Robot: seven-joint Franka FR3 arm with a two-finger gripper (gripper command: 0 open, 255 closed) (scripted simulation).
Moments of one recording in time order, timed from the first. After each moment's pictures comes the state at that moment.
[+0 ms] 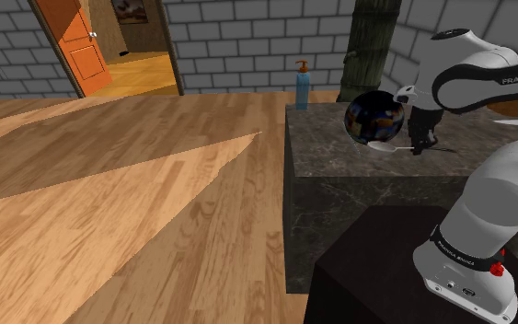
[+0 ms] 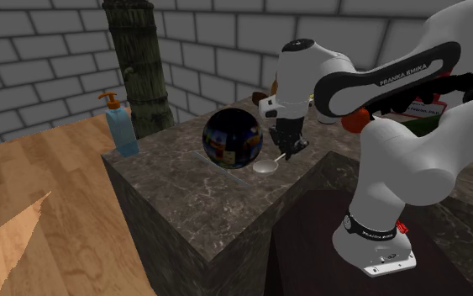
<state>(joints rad) -0.12 -0.99 -0.48 -2.95 -0.63 1.95 -0.94</state>
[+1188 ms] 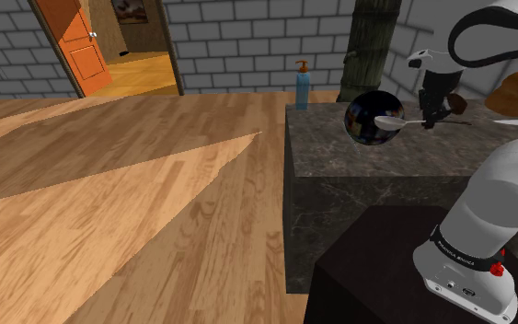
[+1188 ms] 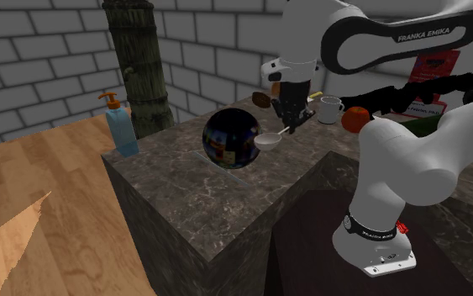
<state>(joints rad) -0.08 -1.05 -0.37 -2.75 -0.51 1.69 -0.99</state>
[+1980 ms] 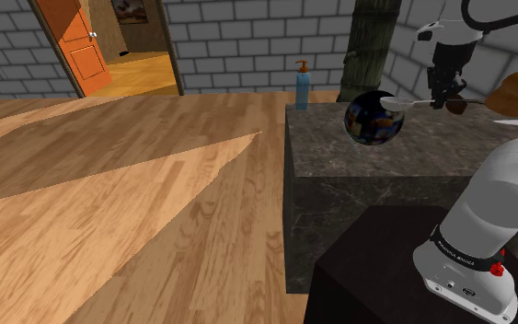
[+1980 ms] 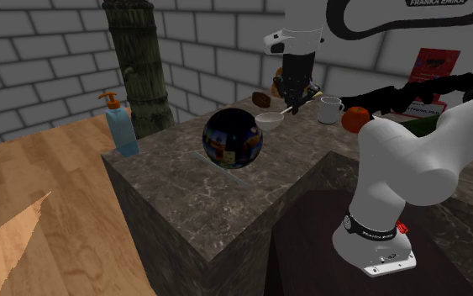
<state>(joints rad) -0.05 -1.03 -0.32 -2.58 -0.45 1.55 -1.02</state>
